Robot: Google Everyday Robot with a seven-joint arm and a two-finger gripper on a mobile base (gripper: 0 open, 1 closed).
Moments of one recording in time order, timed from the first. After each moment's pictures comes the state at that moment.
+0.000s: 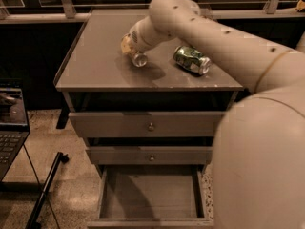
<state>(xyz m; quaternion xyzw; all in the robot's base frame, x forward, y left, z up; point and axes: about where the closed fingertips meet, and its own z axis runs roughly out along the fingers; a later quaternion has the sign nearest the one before) 0.790 0.048 0.856 -0.23 0.88 0.20 0.37</state>
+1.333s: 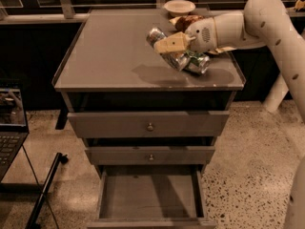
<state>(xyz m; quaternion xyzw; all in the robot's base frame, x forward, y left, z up) 0.663 -0.048 0.931 -0.36 0.73 0.48 0.34</state>
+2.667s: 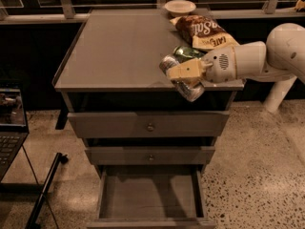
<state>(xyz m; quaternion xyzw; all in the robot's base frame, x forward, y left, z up) 0.578 -0.085 0.895 -0.24 0.77 0.52 0.28</state>
